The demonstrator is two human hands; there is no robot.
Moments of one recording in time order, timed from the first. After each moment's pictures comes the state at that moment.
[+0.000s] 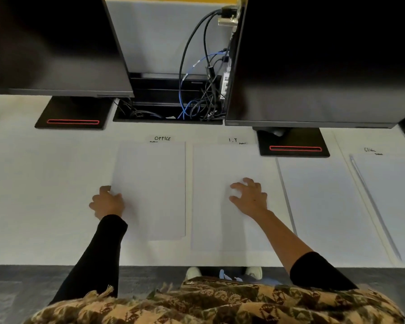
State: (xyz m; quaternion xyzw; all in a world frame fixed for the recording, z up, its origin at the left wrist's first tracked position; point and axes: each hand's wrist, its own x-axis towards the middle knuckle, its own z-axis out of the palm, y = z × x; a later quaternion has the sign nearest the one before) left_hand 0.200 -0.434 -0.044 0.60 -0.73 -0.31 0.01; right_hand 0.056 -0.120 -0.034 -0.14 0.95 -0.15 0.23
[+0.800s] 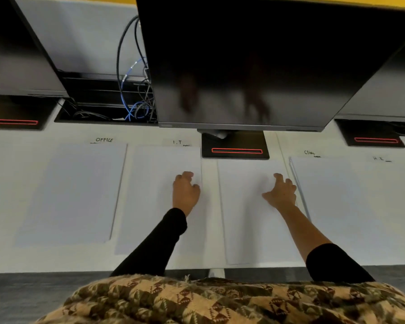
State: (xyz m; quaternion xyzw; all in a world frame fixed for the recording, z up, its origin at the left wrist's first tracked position) left_hand 0.048 -0.125 -0.014 0.31 -0.82 -0.48 0.00; right_hand -0.055 0.098 -0.011 0.07 0.97 -0.14 0.17
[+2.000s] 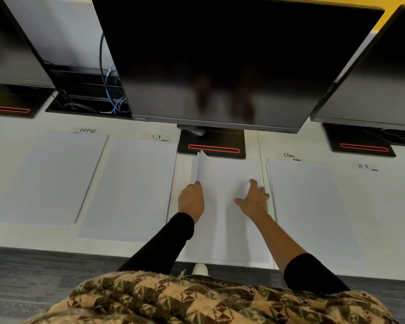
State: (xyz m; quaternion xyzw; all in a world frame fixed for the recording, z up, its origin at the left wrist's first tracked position) left_hand 0.027 -0.011 -0.017 0.25 -0.94 -0.21 -0.11; right_hand -0.053 0.135 -0.026 0.01 0.96 -0.20 0.21
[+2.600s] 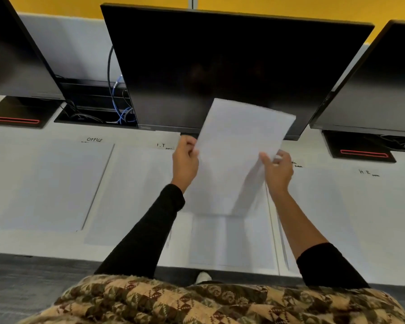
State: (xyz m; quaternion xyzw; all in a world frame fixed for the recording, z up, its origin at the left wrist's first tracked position) left_hand -0.005 -0.053 0.076 0.24 -0.75 -0.57 0.22; right_hand -0.092 0.132 0.054 0.09 0.82 -0.56 -0.02
